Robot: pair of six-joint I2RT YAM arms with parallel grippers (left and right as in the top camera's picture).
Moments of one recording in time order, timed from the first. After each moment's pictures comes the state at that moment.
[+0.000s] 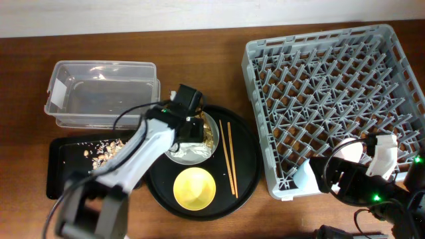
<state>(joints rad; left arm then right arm) -0.47 1.73 1.18 -0.73 -0.12 -0.38 -0.37 0.78 1.31 -1.49 -0.57 0.09</state>
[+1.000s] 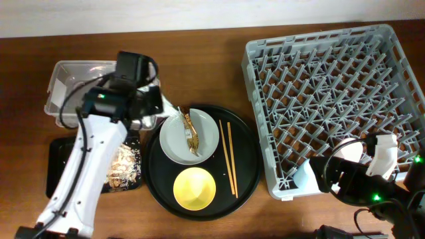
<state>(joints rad) -0.24 1.54 1.46 -0.99 -0.09 -0.31 -0.37 0.79 1.31 -1.49 -0.57 0.09</state>
